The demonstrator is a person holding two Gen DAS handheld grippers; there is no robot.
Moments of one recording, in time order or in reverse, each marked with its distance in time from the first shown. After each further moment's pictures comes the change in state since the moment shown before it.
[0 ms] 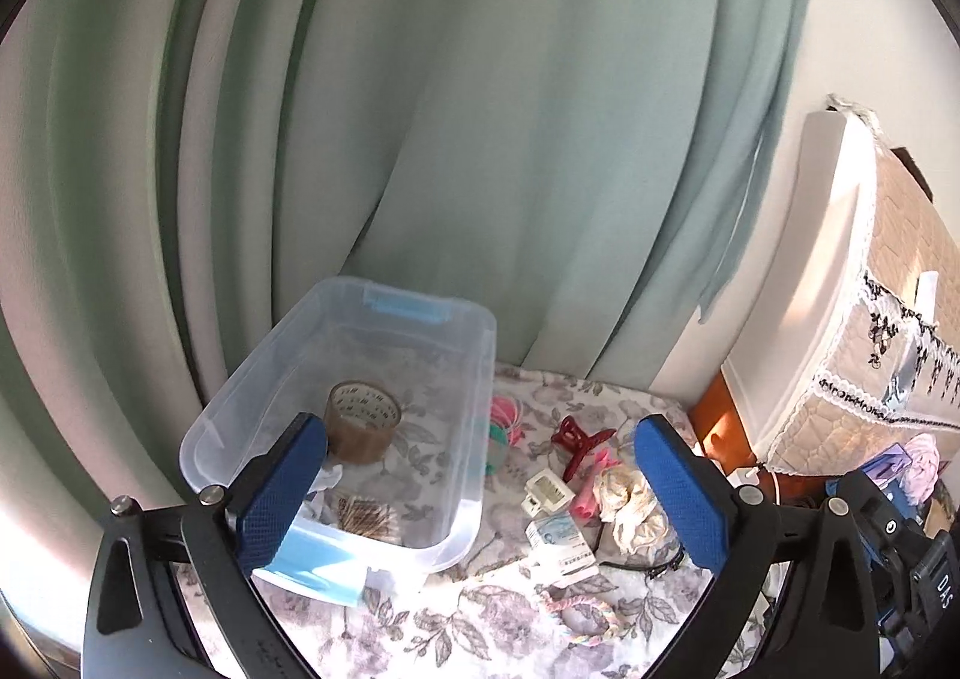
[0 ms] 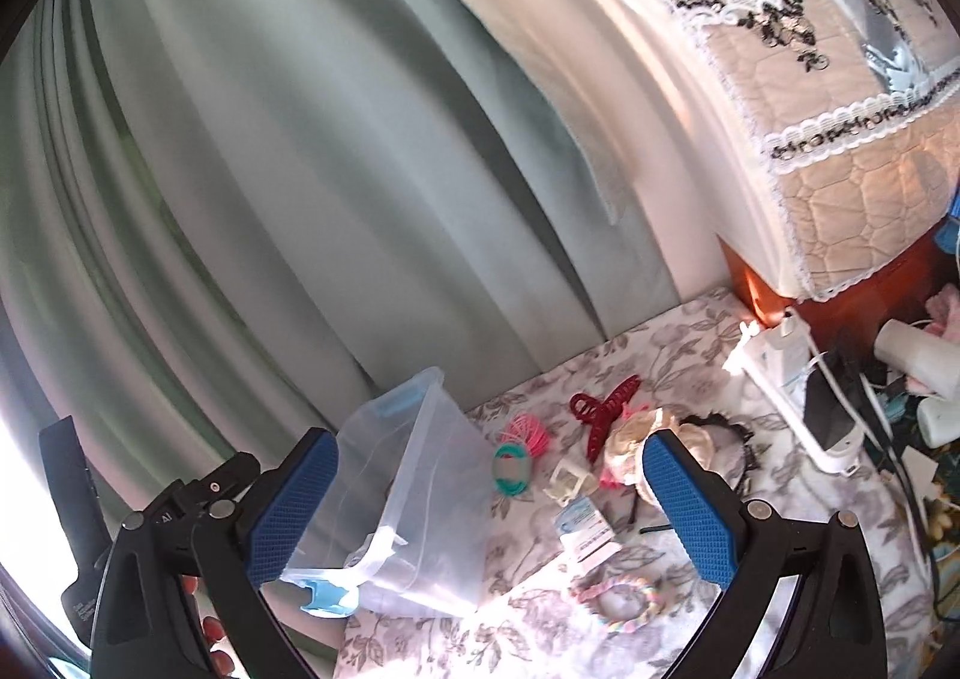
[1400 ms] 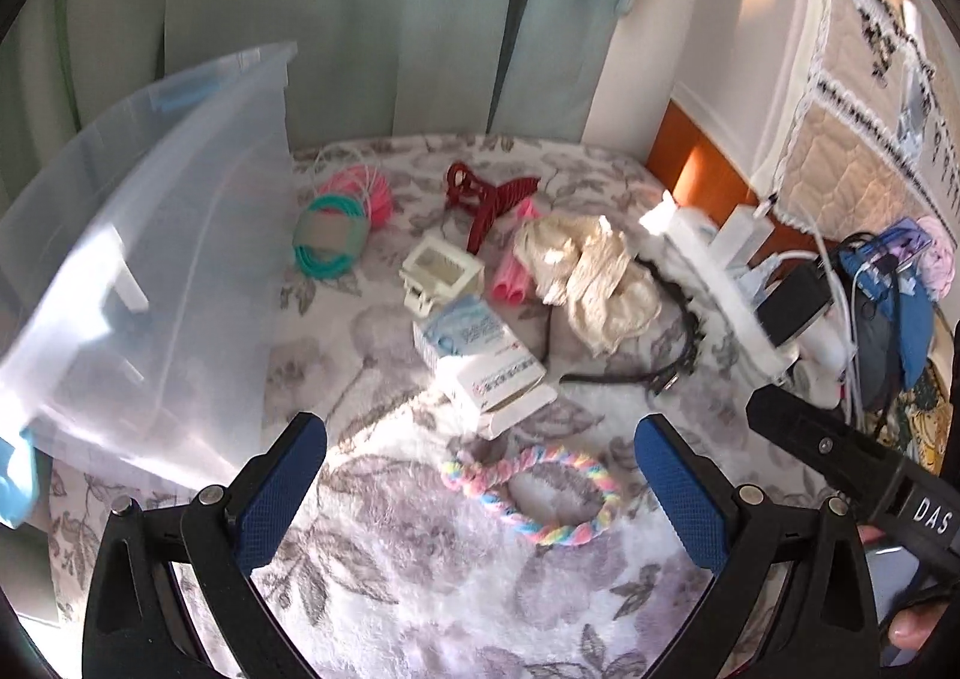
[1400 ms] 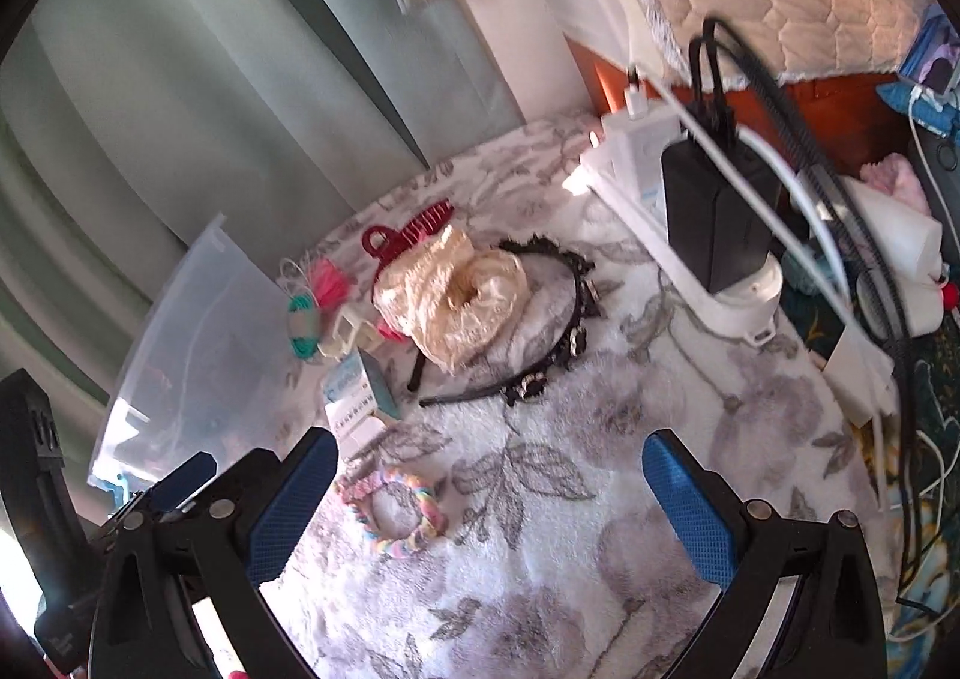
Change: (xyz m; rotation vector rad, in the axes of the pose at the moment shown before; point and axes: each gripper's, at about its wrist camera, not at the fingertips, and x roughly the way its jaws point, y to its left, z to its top) left arm 0.139 -0.068 -0.138 0.252 0.435 -0.124; right arm 0.084 -0.130 -0.069 0.050 0.353 -0.273
